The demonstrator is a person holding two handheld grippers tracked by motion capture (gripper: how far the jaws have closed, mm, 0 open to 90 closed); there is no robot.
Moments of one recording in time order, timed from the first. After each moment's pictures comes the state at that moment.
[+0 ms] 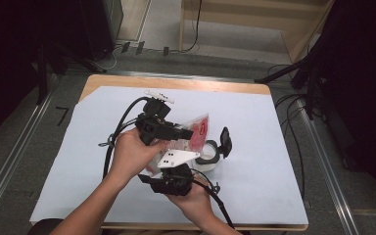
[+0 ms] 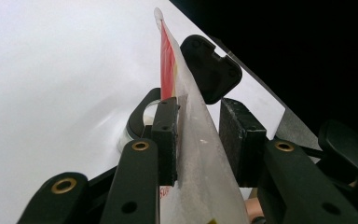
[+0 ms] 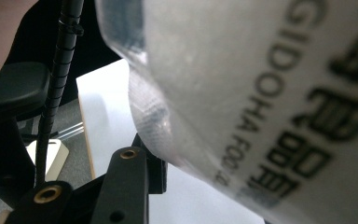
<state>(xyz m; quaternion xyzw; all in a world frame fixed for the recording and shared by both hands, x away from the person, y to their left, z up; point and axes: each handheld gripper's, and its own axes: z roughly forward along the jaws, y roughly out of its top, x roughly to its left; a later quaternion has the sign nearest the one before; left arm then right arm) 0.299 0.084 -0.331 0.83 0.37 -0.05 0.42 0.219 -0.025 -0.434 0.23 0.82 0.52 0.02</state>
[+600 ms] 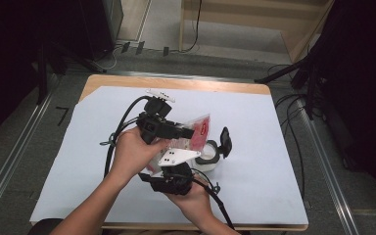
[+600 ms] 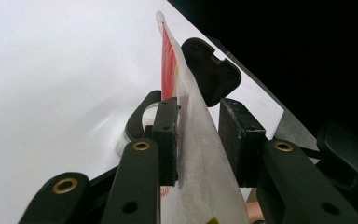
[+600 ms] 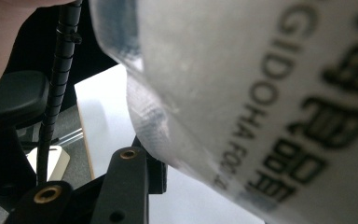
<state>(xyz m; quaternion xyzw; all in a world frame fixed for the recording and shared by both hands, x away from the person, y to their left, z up) 0.302 0.082 -0.330 0.82 0.38 -0.05 0.42 0.220 -0.025 -0.433 0.24 0.82 0.52 0.01</state>
